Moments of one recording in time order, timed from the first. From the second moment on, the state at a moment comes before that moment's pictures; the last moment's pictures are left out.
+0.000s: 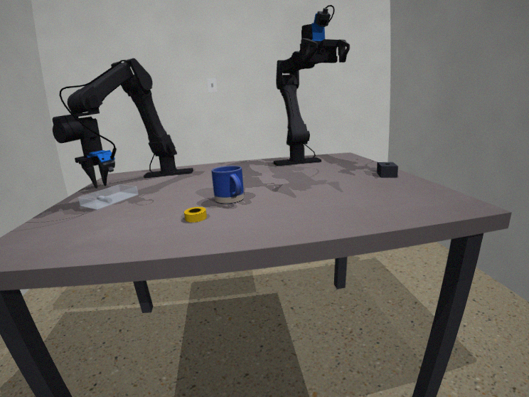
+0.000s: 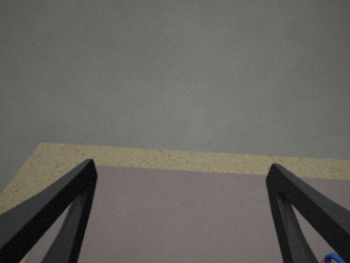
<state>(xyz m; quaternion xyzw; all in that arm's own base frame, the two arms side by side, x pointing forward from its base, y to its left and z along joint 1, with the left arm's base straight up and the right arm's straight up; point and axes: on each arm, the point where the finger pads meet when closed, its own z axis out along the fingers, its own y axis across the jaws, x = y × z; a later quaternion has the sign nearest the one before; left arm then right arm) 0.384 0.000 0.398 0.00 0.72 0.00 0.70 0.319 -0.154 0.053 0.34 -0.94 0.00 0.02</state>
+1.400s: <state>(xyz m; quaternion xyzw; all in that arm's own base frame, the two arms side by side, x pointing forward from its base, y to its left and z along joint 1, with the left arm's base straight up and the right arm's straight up) 0.384 0.000 0.398 0.00 0.72 0.00 0.70 0.321 -0.158 0.015 0.42 -0.91 0.00 0.00</state>
